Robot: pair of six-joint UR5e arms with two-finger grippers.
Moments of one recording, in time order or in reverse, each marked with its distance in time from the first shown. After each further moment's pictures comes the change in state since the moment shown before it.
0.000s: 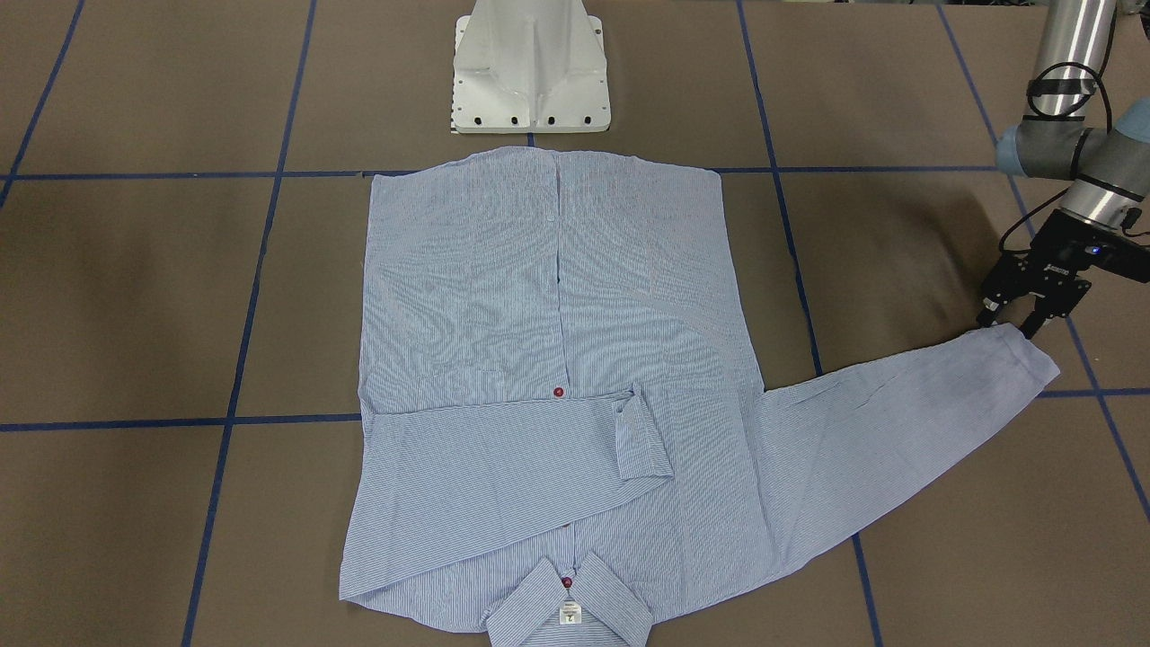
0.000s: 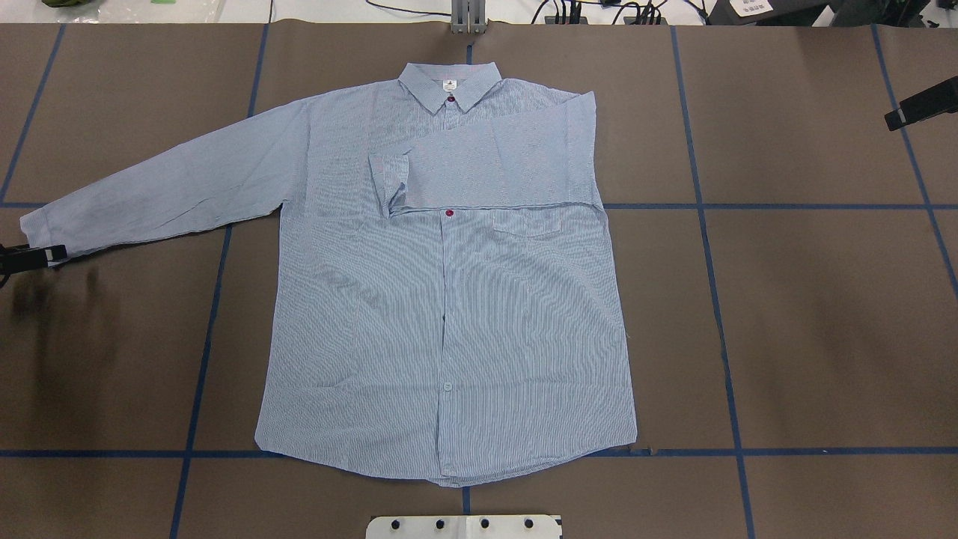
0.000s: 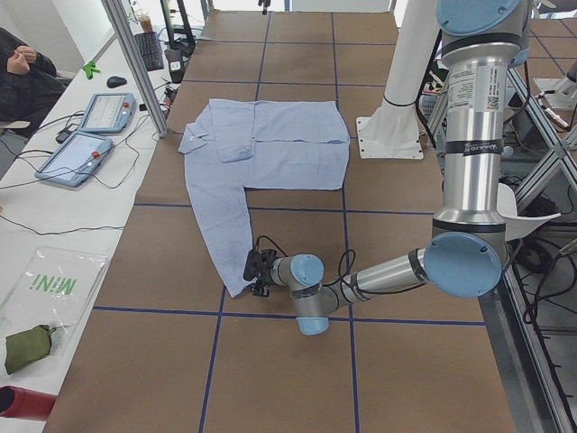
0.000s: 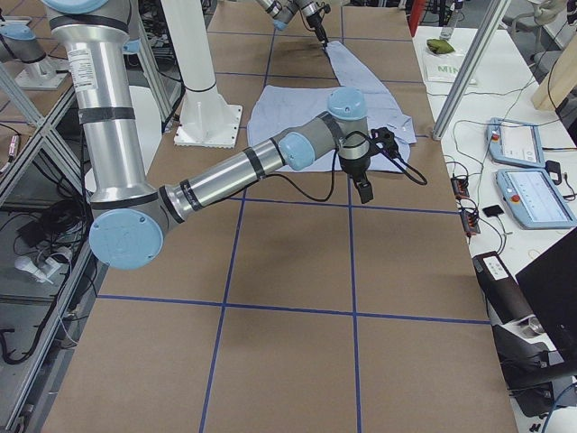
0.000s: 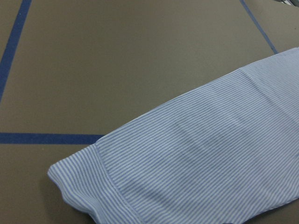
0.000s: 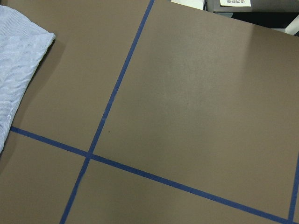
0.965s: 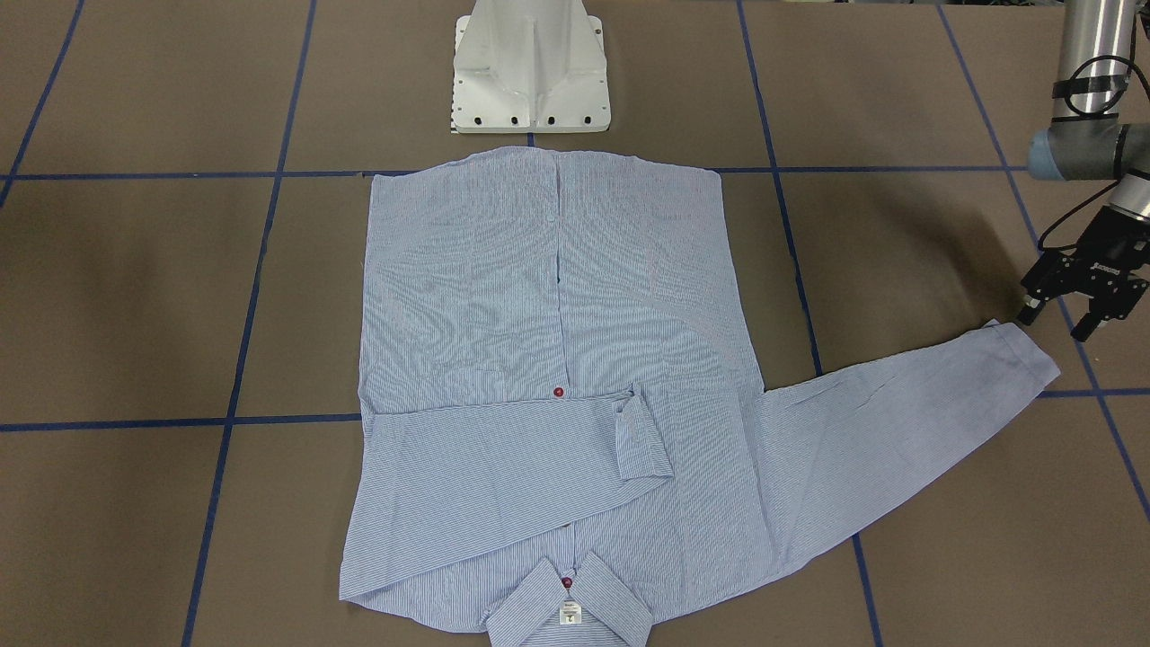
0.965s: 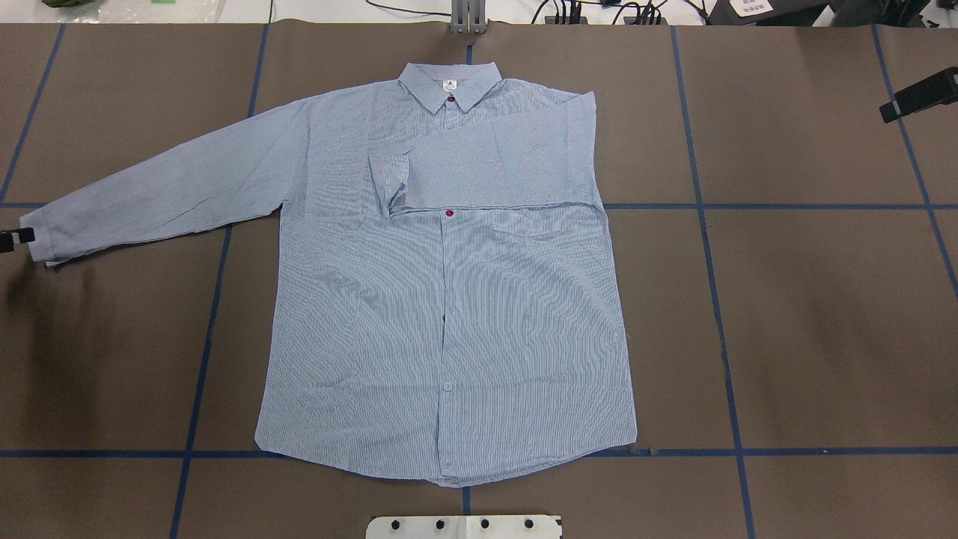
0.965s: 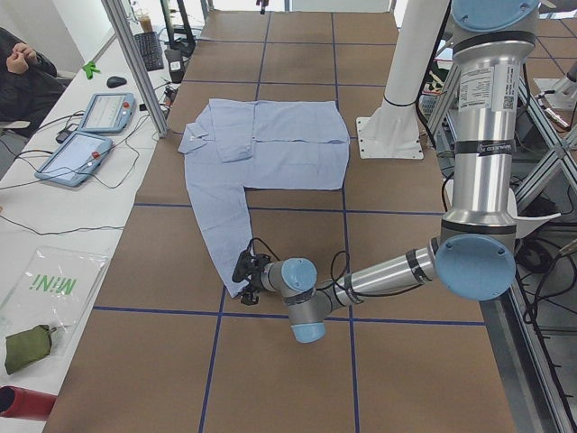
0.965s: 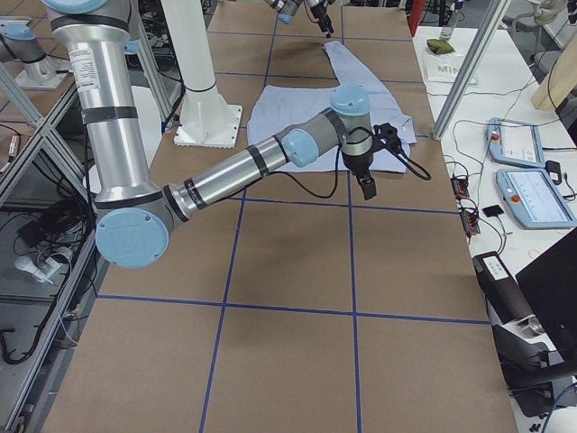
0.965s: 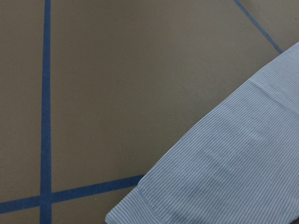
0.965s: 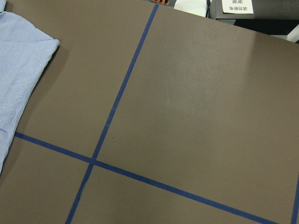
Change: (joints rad) left arm -0.107 -0.013 0.002 0.034 -0.081 0.127; right arm 0.000 0.024 -0.008 -0.006 0.000 0.001
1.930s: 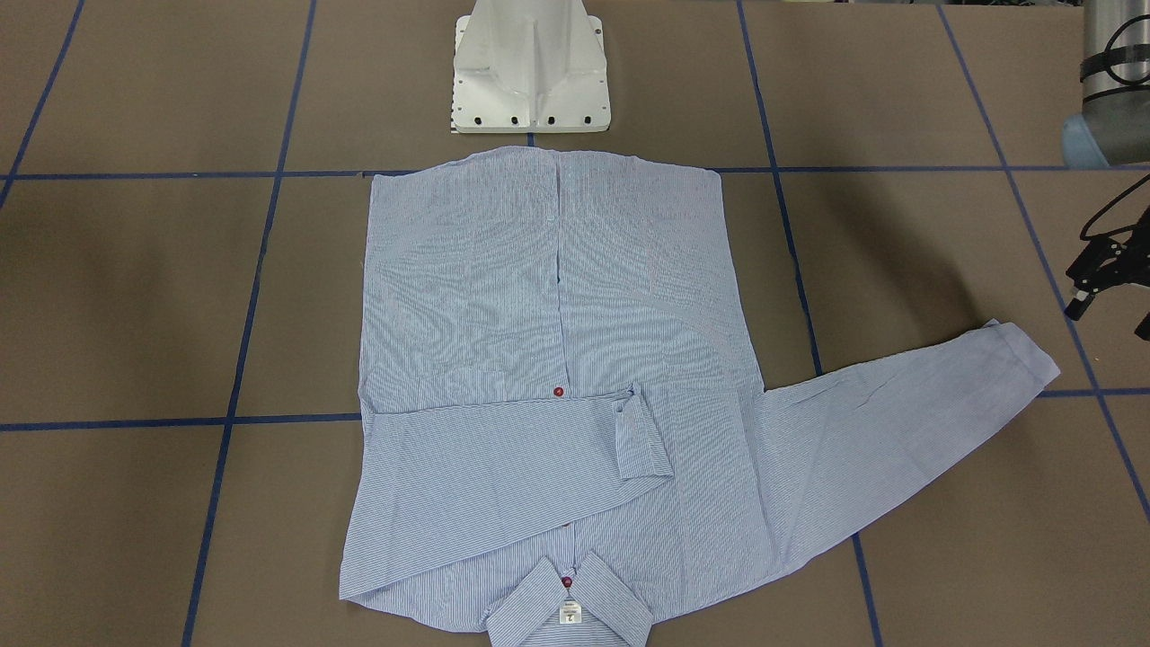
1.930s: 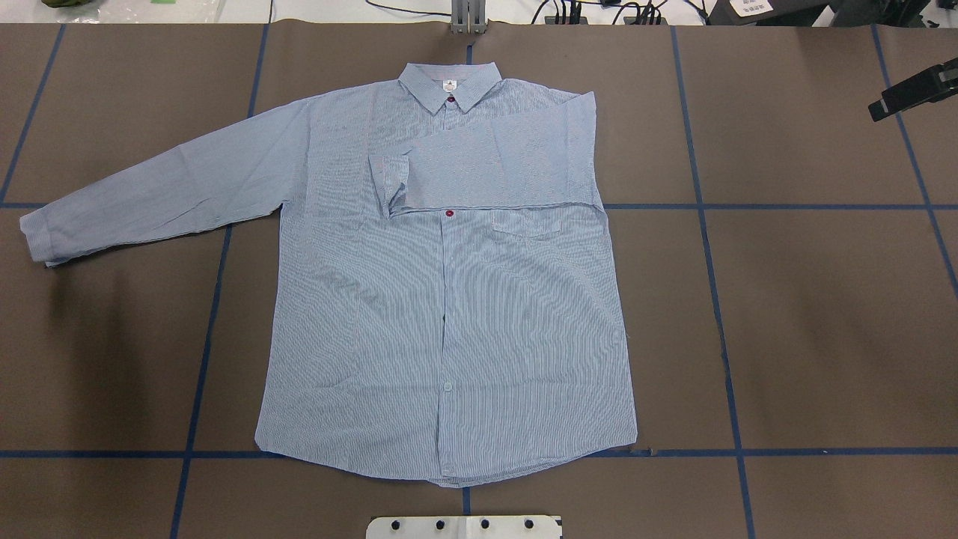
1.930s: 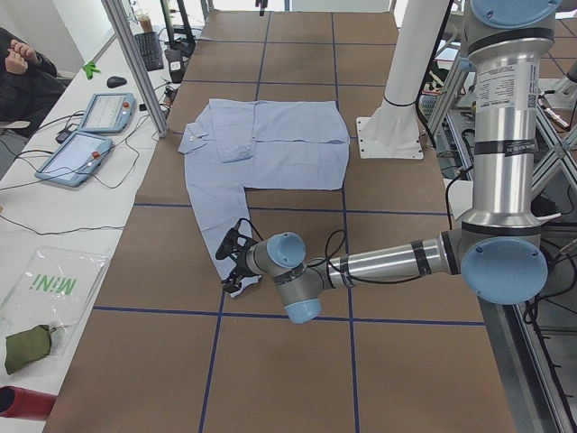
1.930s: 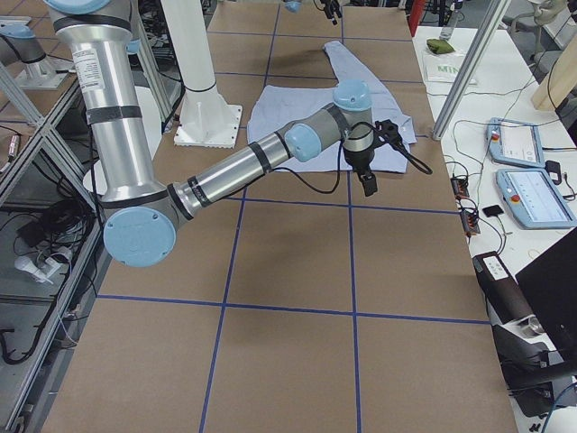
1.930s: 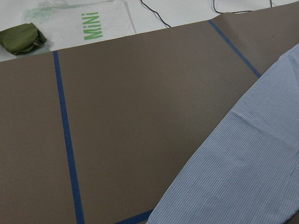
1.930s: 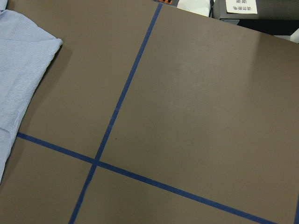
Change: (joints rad) left arm -0.144 0.017 -0.187 0.261 -0.101 0.253; right arm -0.009 0.016 0.001 -0.017 -0.006 -0.002
